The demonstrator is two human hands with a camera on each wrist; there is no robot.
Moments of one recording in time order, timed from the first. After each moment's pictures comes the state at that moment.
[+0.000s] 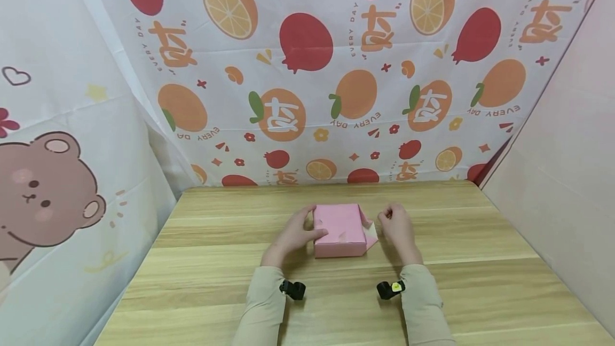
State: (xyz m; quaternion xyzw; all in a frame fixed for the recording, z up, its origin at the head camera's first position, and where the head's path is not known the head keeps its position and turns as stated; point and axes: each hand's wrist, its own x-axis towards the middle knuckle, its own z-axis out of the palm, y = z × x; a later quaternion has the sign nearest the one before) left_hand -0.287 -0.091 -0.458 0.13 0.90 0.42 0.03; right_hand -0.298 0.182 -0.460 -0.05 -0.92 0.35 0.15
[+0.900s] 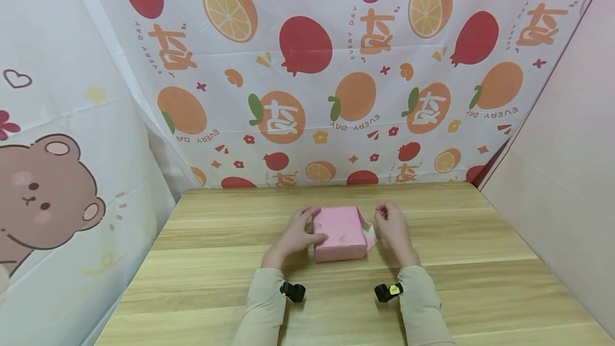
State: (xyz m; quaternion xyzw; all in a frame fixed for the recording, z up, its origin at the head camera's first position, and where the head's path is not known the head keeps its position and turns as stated) left_hand -0.289 -0.091 -0.465 0.17 0.89 0.42 0.00; right_hand -0.300 0.174 -0.457 0.01 -0.90 0.39 0.18
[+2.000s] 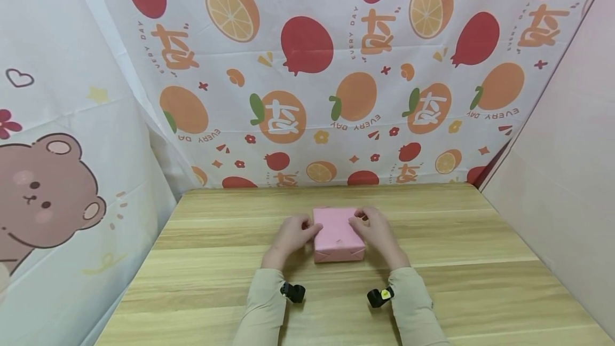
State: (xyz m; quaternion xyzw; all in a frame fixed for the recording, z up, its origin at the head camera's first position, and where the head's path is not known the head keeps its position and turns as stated) left_hand -0.286 -0.094 -0.462 0.12 0.91 0.39 -0.03; right_hand -0.293 0.142 -0.461 0.10 -0.92 0.36 0.11
